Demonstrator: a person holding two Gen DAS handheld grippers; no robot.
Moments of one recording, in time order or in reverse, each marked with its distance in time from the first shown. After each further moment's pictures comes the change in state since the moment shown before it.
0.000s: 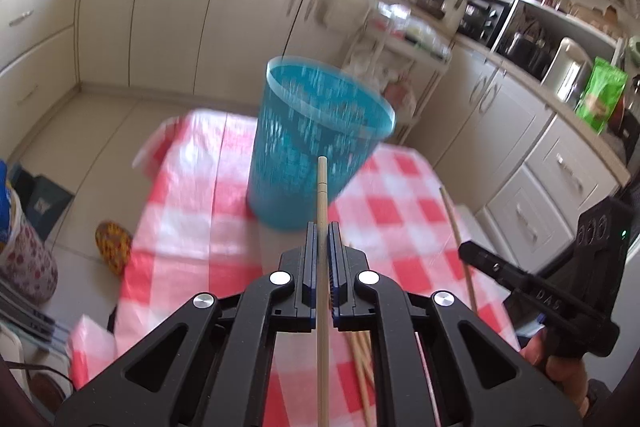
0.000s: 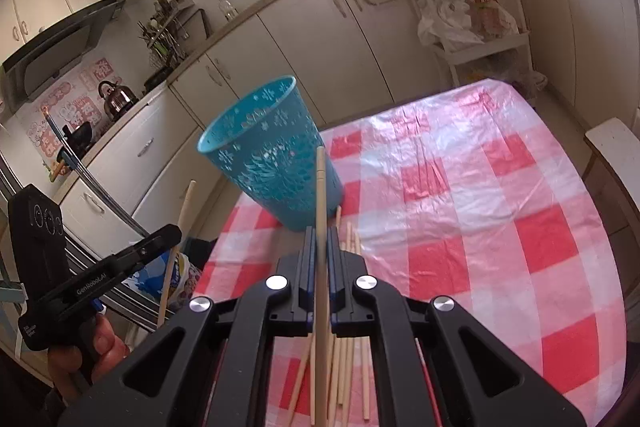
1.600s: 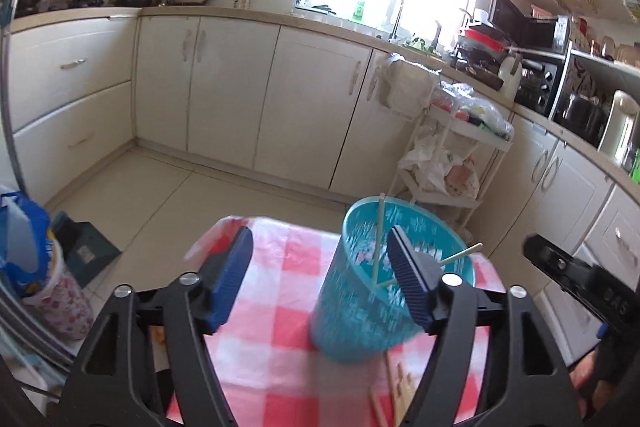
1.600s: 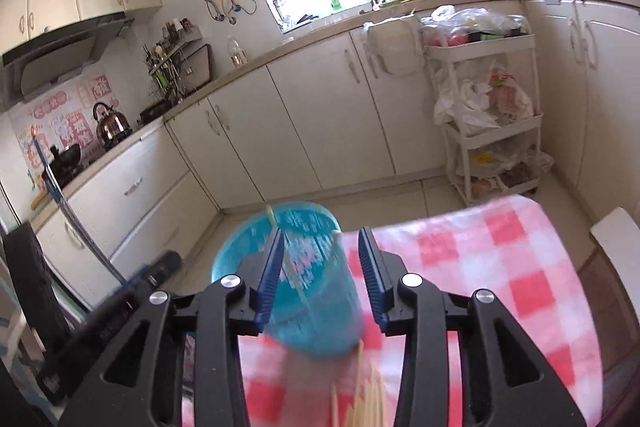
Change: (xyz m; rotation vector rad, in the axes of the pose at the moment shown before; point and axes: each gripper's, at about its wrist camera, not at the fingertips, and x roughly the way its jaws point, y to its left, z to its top) left arm 0.011 0.021 0.060 -0.024 -0.227 0.255; right arm 0.022 0.048 0.068 -0.105 -0.164 -0.088
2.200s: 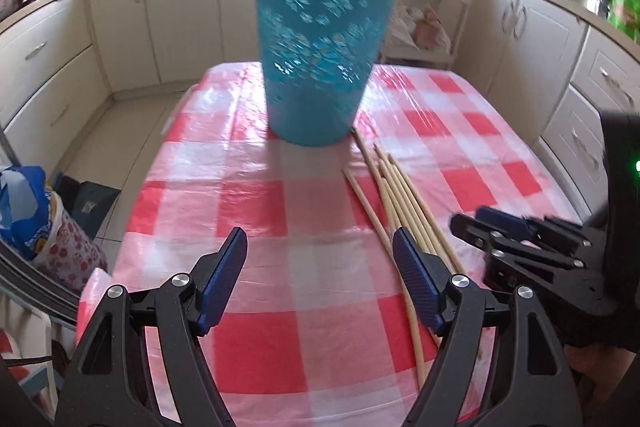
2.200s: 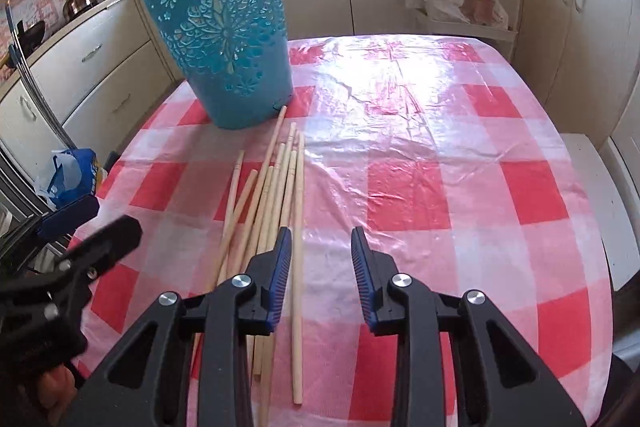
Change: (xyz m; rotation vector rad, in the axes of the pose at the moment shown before) left arm -0.018 -0.041 -0.152 0.233 0.343 -0.041; right arm 0.024 -0.032 -0.142 -0.153 0.366 -0.168
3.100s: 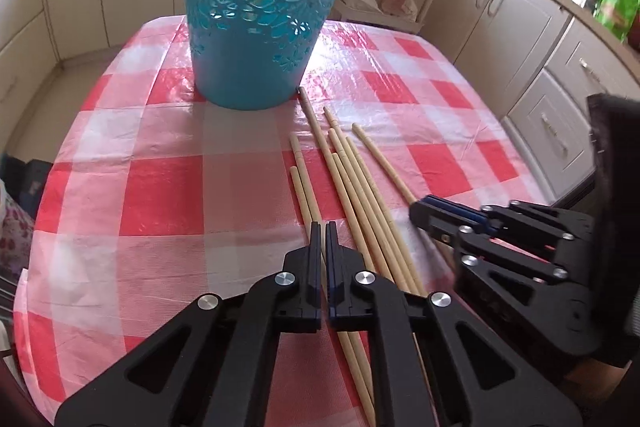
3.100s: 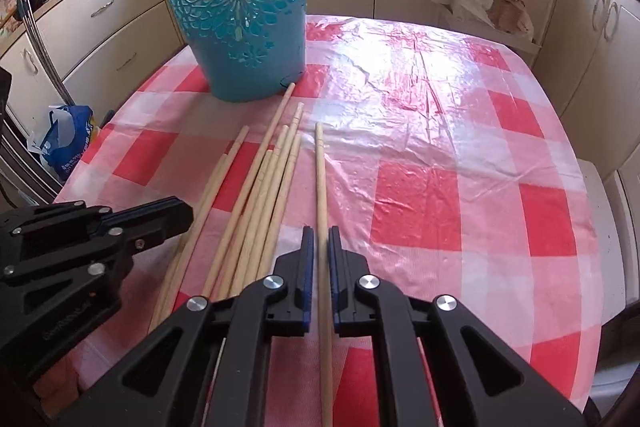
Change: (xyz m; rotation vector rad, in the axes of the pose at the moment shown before) left arm 0.045 -0.009 0.009 -0.036 0.132 -0.196; right arm 0.021 0.002 0.004 -0.128 0.073 -0.020
